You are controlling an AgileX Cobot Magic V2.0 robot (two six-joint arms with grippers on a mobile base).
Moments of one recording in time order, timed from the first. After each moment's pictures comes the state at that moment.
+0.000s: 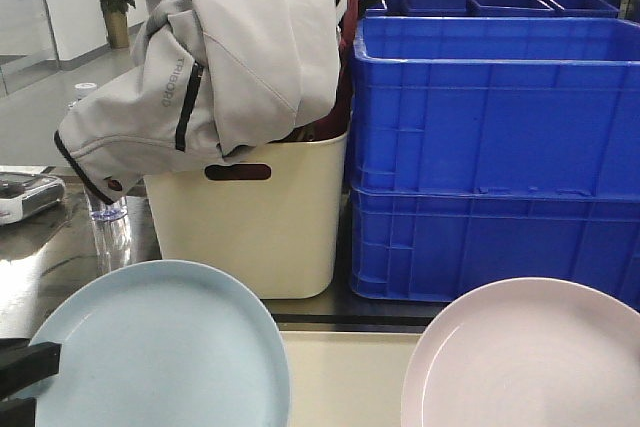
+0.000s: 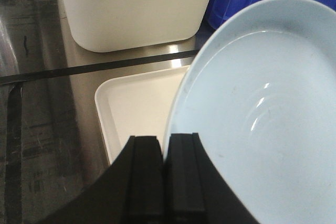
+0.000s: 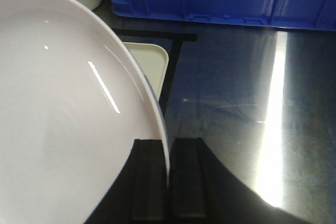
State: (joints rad) left arm -0.28 0.84 -0.81 -0.25 0.57 0.07; right arm 0.14 0.70 -0.88 0.14 0.86 -0.03
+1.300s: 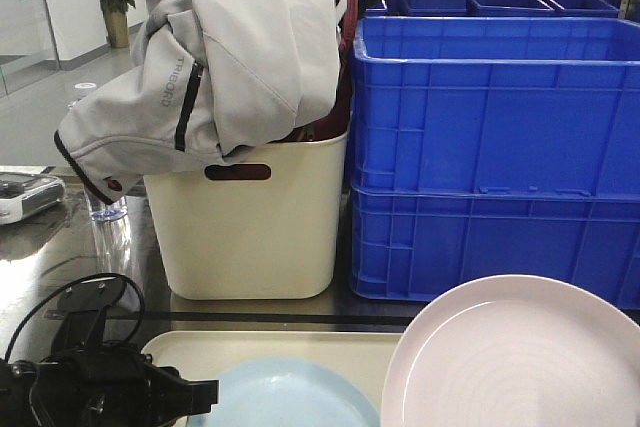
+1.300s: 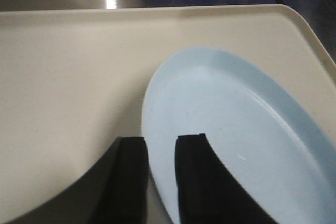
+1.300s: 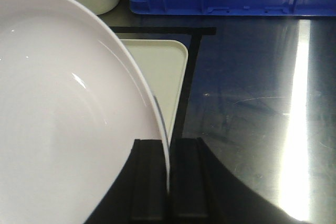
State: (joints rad) left arm -0.29 1.40 -0.81 -1.23 0.41 0.88; right arm 0.14 0.70 -0.88 0.20 0.88 -0.02
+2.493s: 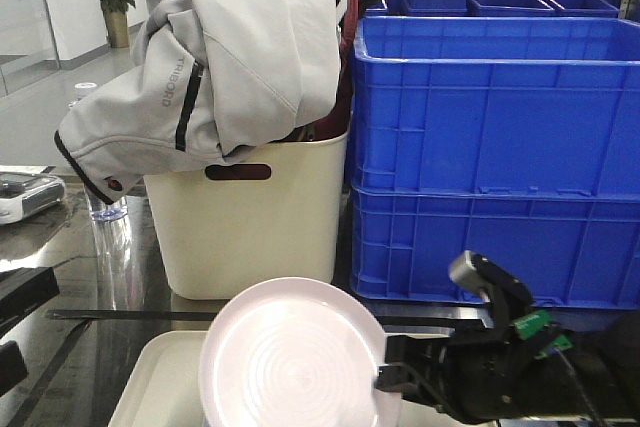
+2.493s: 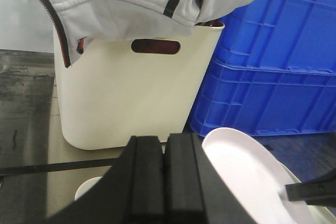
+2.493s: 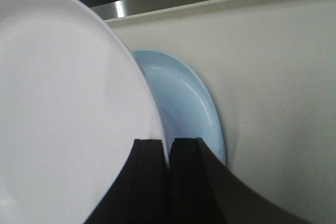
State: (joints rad) left arm -0.29 0.79 -0.67 -1.13 0.12 0.85; right arm 0.29 1.51 -0.94 1.15 0.54 -0.62
